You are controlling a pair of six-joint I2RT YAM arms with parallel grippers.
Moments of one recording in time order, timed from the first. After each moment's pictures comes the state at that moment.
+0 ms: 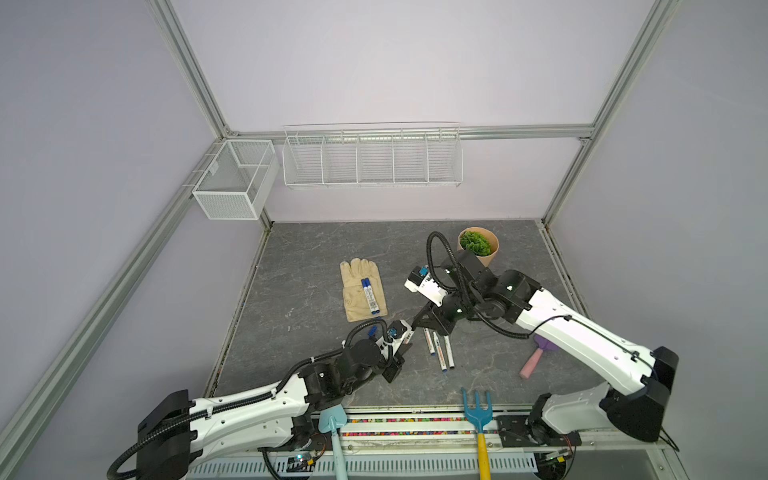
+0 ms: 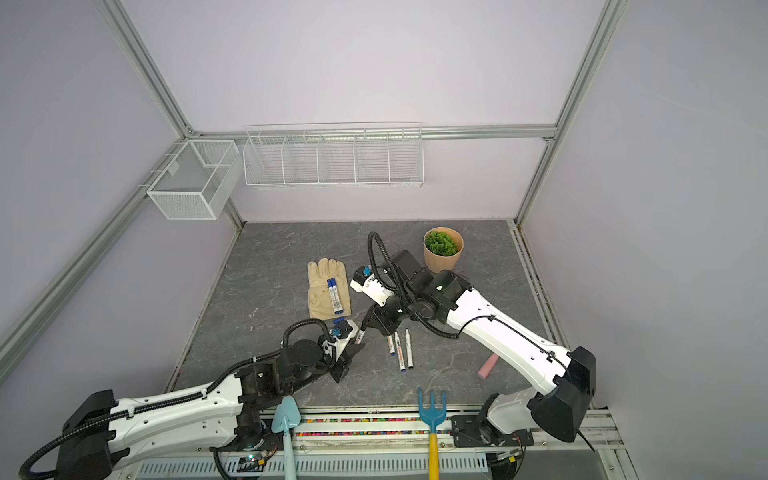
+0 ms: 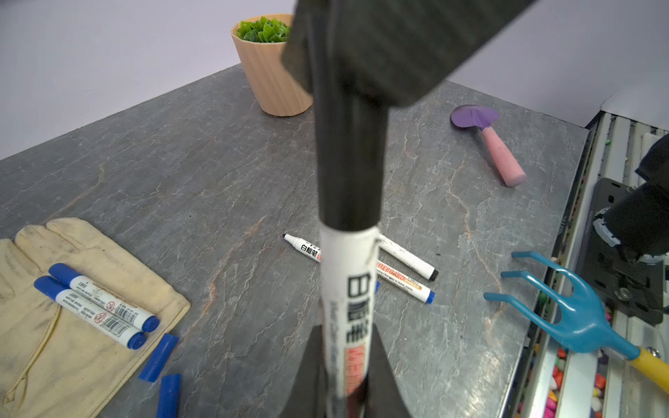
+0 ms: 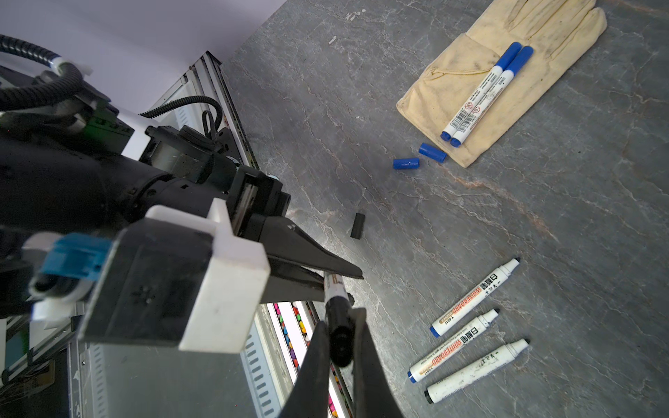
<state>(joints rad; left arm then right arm) -1.17 0.91 0.43 0.07 -0.22 -0.11 0.86 1.40 1.37 -0.91 -0.43 0.03</state>
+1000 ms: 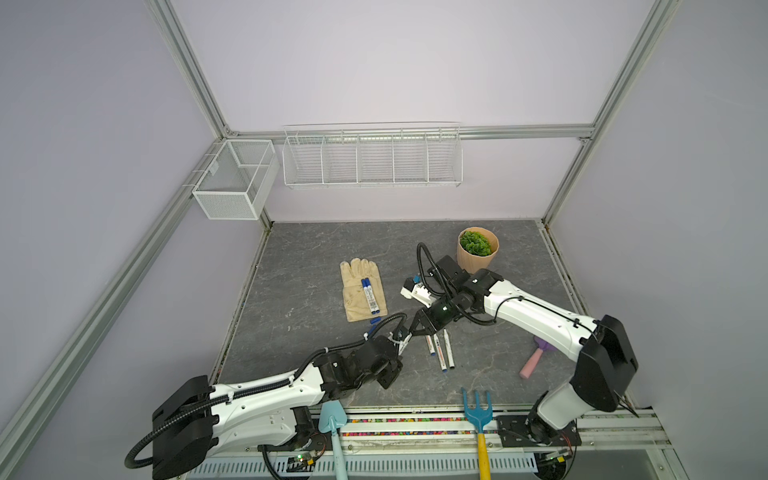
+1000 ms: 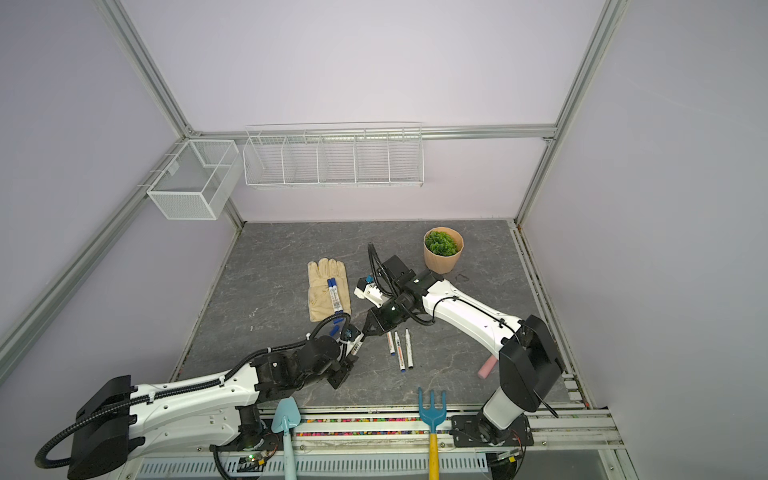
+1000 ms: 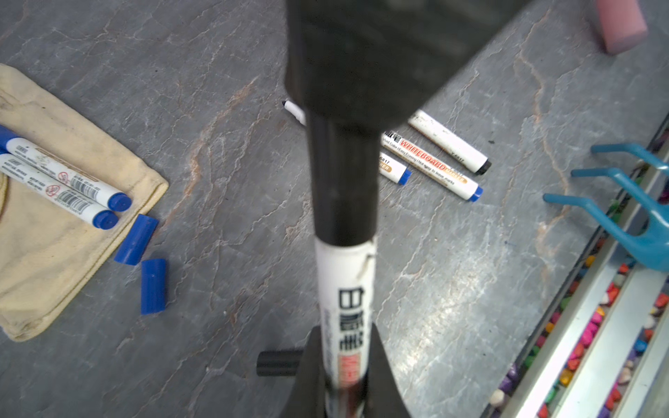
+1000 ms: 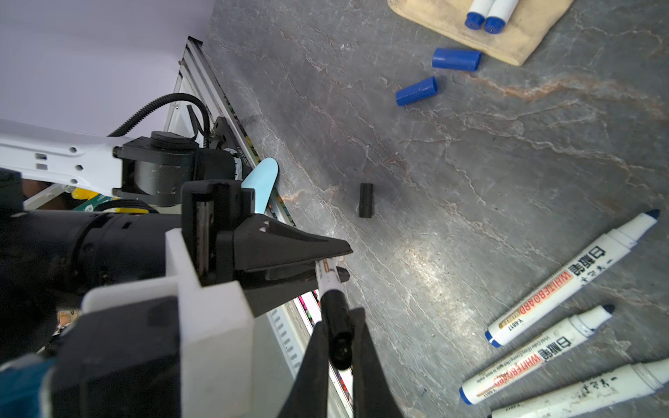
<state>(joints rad) -1.16 1.05 0.53 -0.23 -0.18 -0.24 0.76 1.60 1.27 -0.83 -0.64 0.16</state>
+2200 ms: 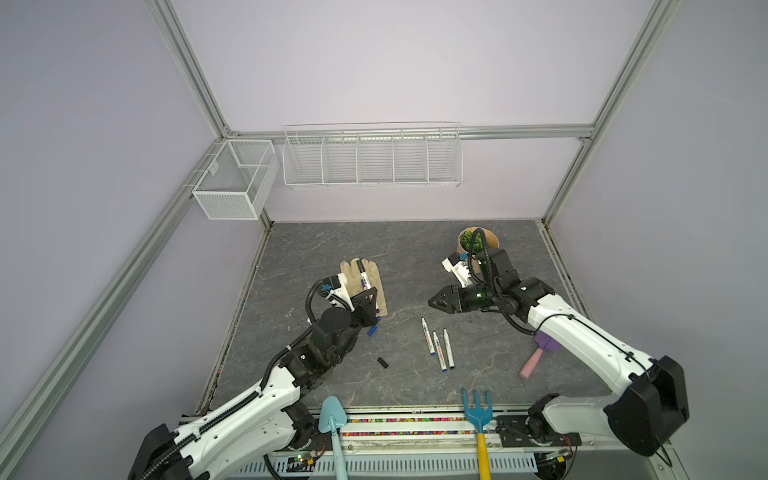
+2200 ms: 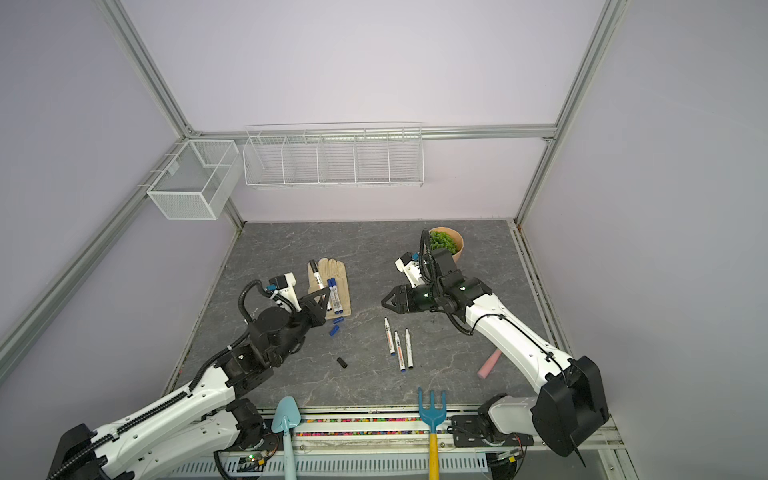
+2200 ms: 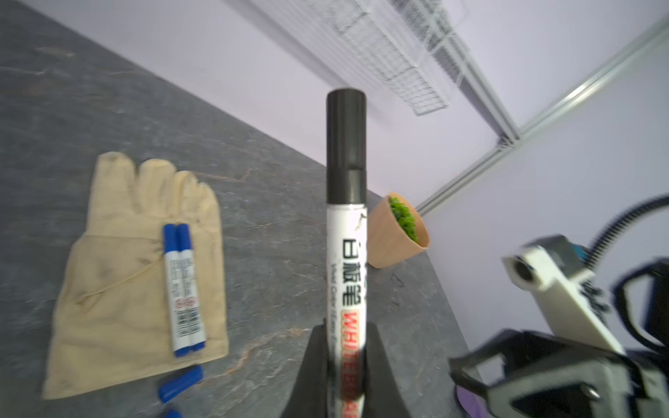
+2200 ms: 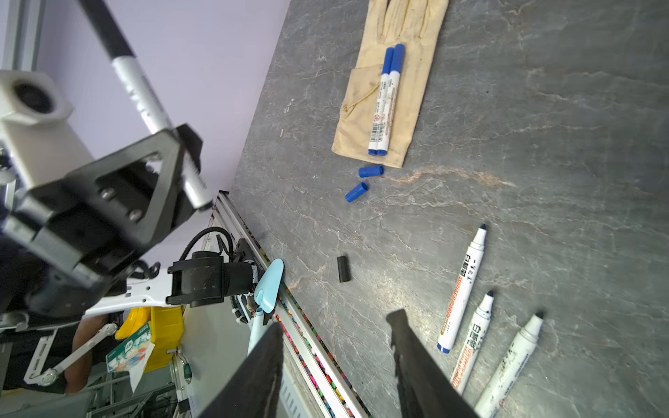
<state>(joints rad) -0.72 0.87 0.52 0.10 -0.30 -0.81 0.53 1.33 1.07 -0.58 -0.61 0.42</state>
